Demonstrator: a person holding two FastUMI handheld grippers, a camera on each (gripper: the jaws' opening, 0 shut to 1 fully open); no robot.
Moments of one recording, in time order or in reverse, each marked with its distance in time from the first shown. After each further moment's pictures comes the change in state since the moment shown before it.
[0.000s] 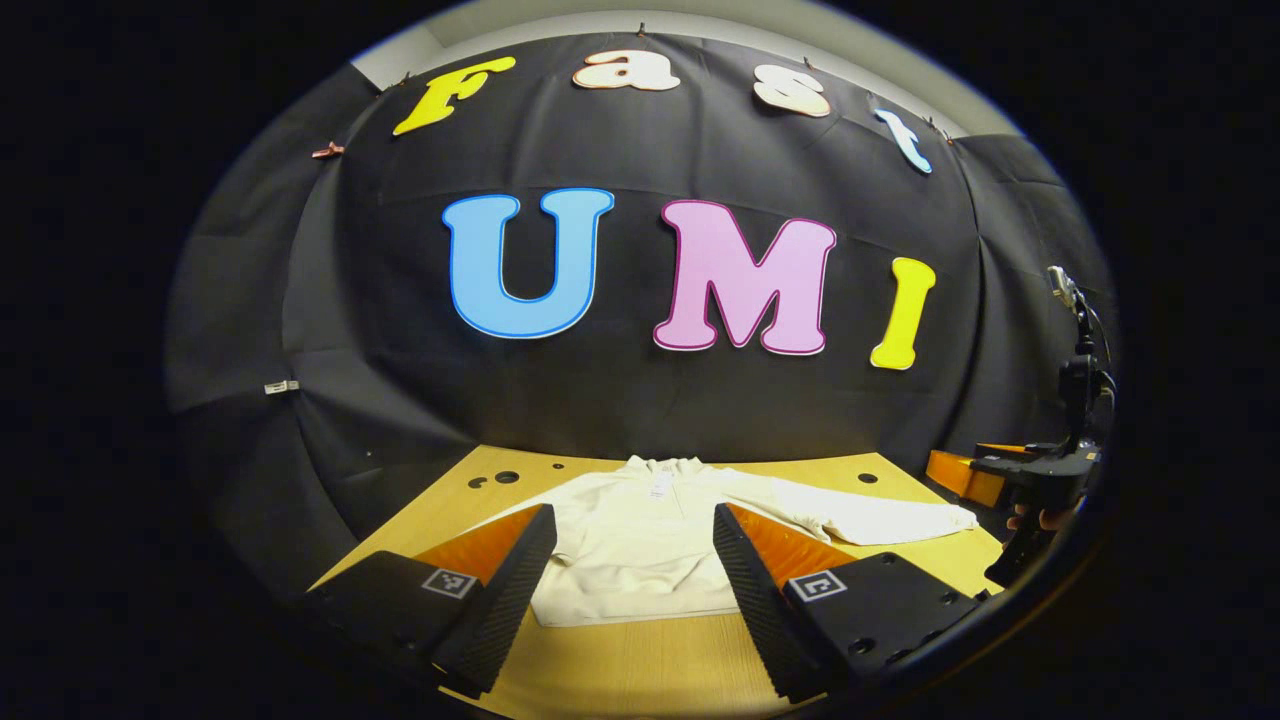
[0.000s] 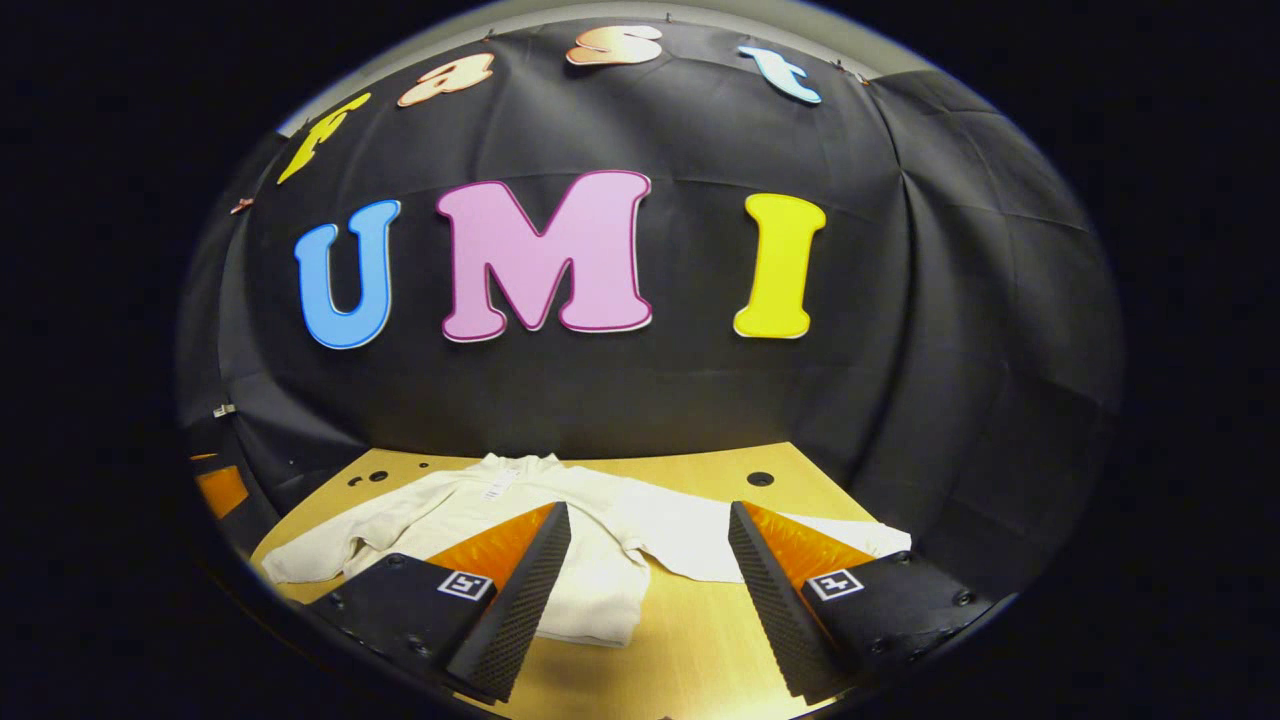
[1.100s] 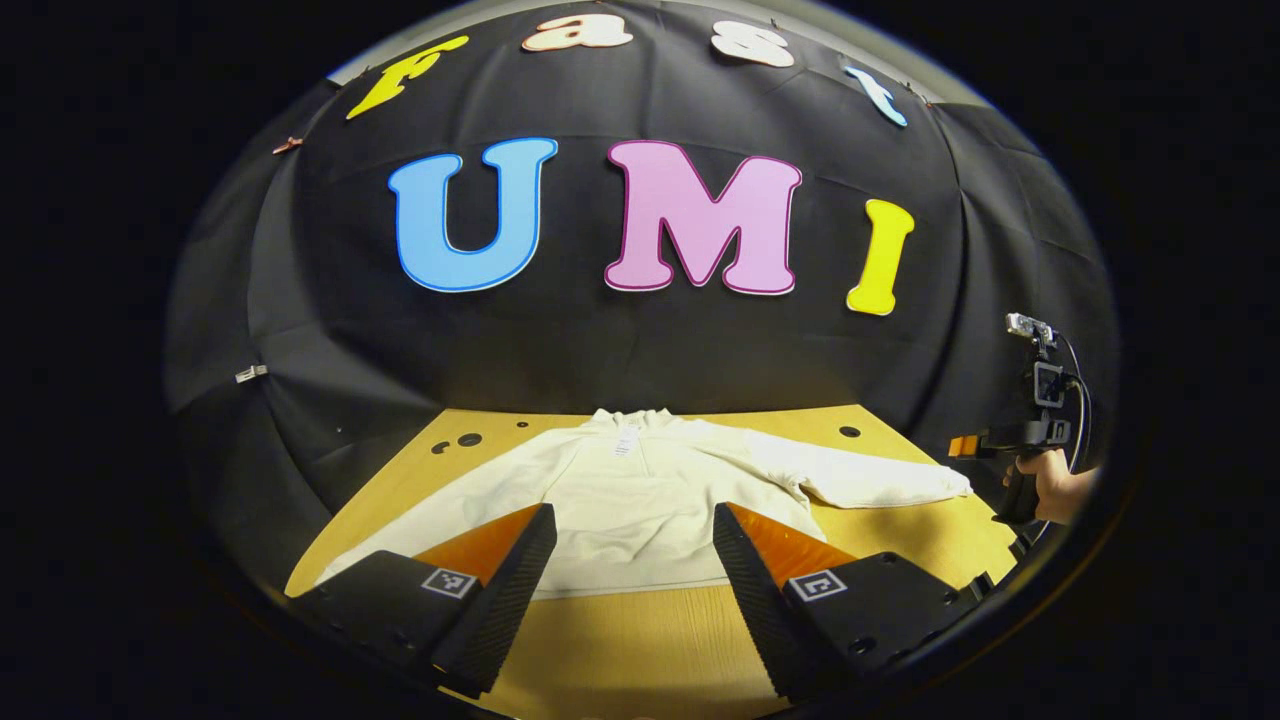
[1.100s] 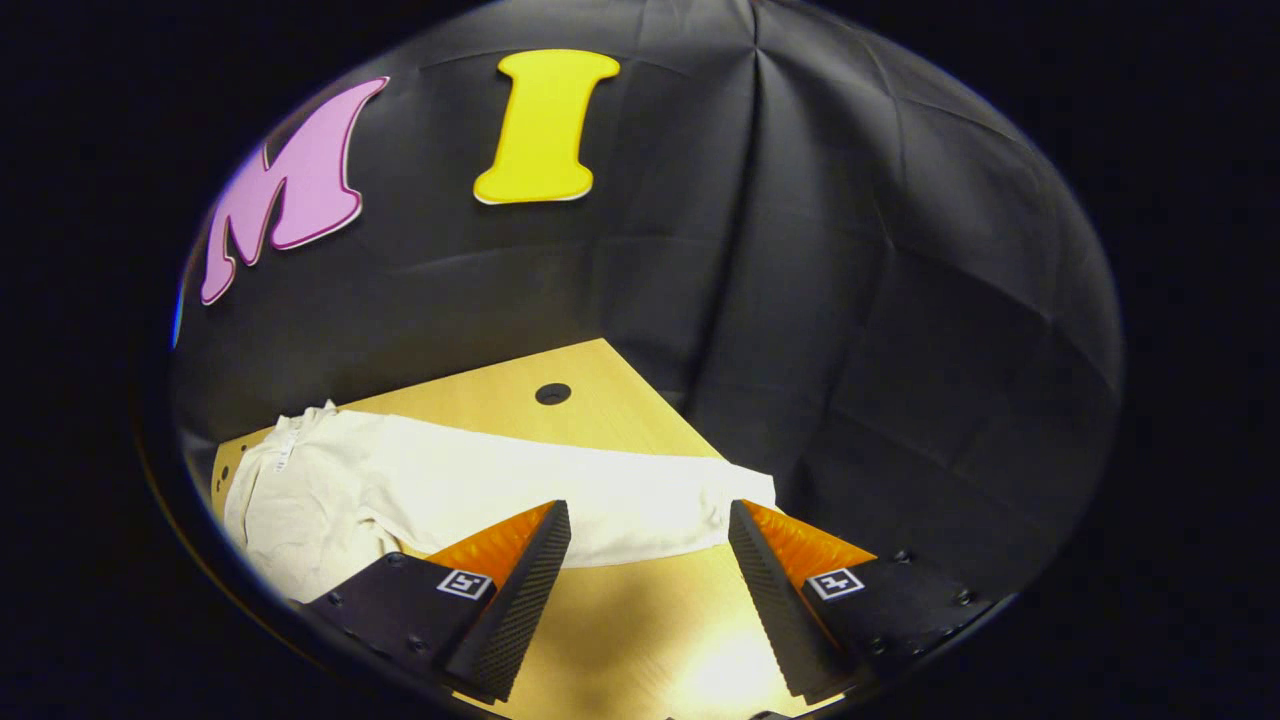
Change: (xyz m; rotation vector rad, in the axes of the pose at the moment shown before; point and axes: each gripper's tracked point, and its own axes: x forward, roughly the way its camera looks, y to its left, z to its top) left arm 0.028 -0.053 -0.048 0.052 0.146 -0.049; right arm 0.097 -0.233 -0.105 0.104 0.332 -0.413
